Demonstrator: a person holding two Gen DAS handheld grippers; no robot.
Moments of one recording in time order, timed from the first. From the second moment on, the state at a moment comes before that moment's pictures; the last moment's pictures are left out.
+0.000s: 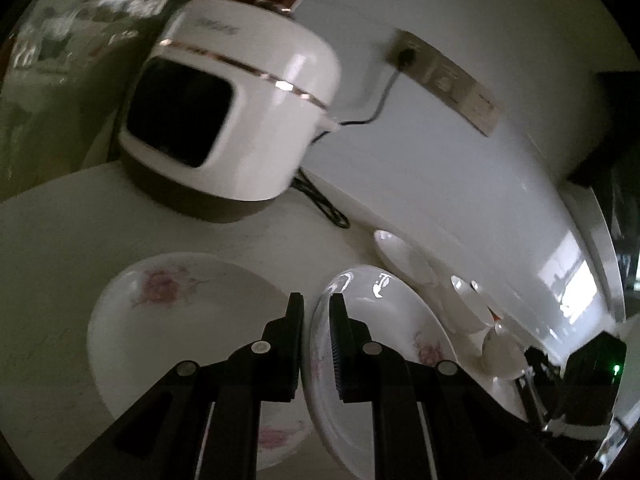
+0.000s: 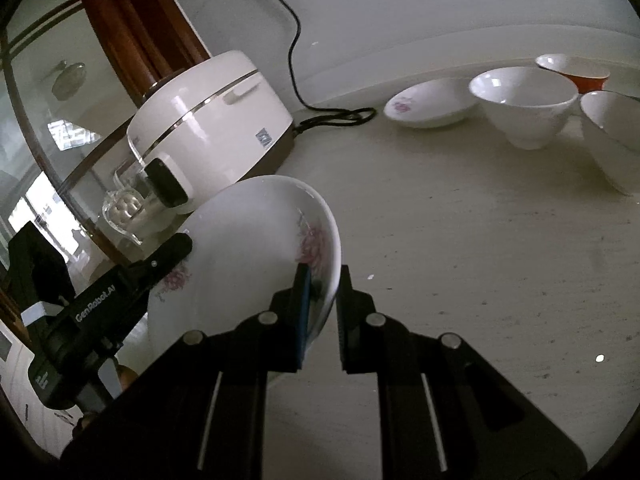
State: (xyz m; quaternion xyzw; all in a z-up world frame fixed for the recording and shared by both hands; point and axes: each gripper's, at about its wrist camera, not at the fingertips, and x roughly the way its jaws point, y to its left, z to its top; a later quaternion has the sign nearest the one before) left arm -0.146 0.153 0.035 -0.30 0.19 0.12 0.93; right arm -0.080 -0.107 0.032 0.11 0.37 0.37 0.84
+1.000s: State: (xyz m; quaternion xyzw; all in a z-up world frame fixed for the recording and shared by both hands) left arm -0.178 0.227 0.016 -0.40 0.15 0.24 0.87; right arm -0.095 -0.004 0.028 0.07 0.39 0.42 0.82
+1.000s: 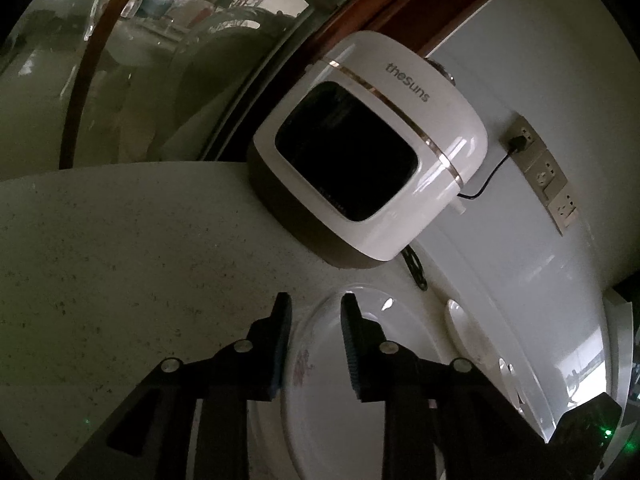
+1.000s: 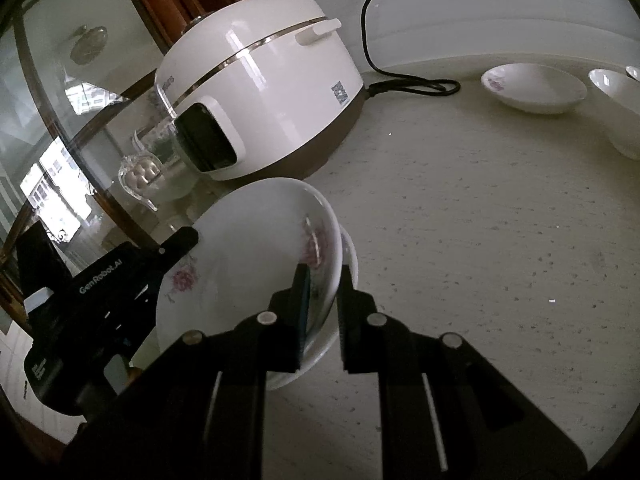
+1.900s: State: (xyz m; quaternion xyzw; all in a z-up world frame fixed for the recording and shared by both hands) left arm -0.171 0.216 0.016 -0.36 0.16 0.28 0.87; right arm -0.100 -0.004 0.029 0.06 0.40 0.41 0.82
